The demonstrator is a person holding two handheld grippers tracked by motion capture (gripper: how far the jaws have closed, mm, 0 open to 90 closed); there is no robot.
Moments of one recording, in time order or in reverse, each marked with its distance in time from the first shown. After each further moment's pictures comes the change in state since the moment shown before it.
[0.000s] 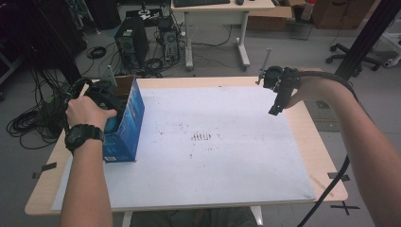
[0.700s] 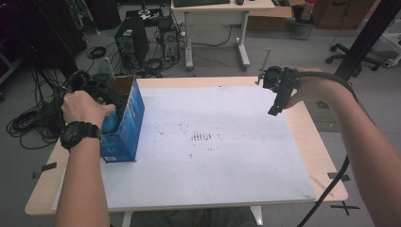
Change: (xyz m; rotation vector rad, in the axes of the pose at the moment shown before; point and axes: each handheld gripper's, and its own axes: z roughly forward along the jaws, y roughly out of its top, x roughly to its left) left arm -0.006 -0.007 -0.027 -0.050 0.006 0.003; right arm 0.002 0.001 -0.001 -0.010 0.002 -0.002
